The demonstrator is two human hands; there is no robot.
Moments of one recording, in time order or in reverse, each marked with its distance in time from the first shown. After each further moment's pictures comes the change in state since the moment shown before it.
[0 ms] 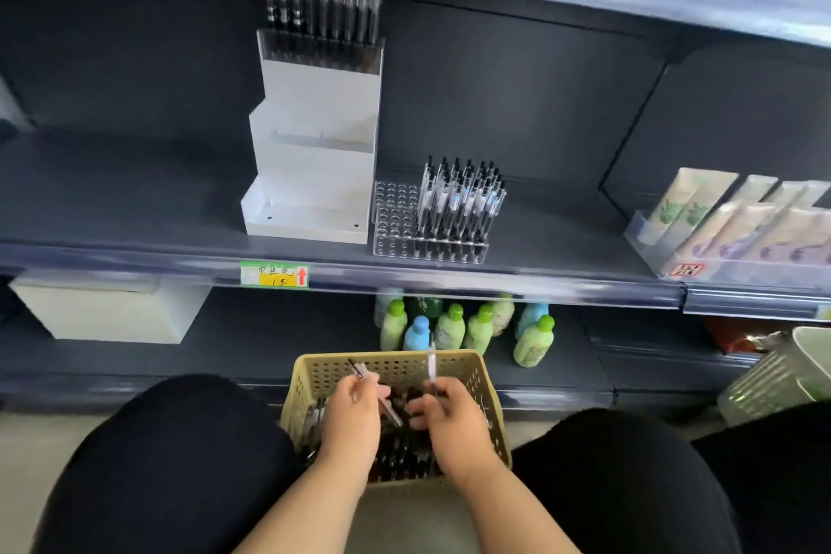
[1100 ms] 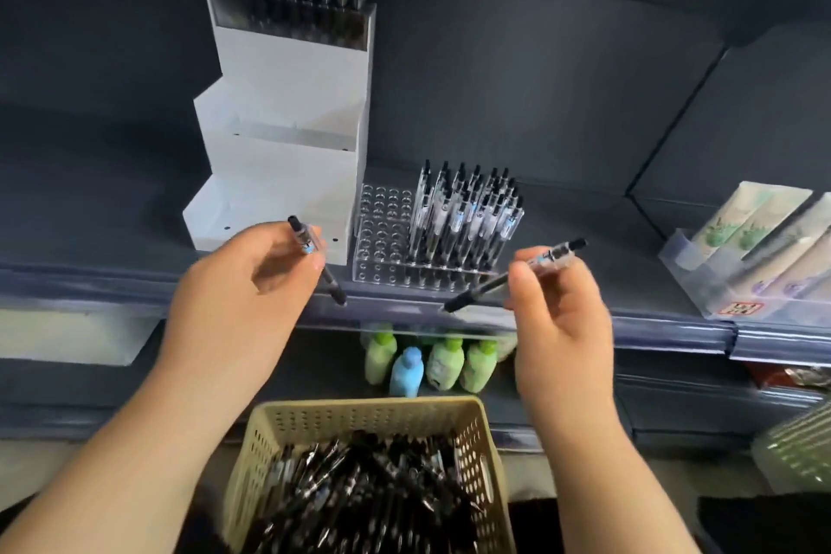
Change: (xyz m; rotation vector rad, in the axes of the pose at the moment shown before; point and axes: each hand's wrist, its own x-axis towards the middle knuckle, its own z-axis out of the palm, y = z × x) left_hand 0.022 0.160 -0.051 0.270 0.152 0.647; right_hand 0.033 -0.137 -0.083 0.228 0.390 -0.524
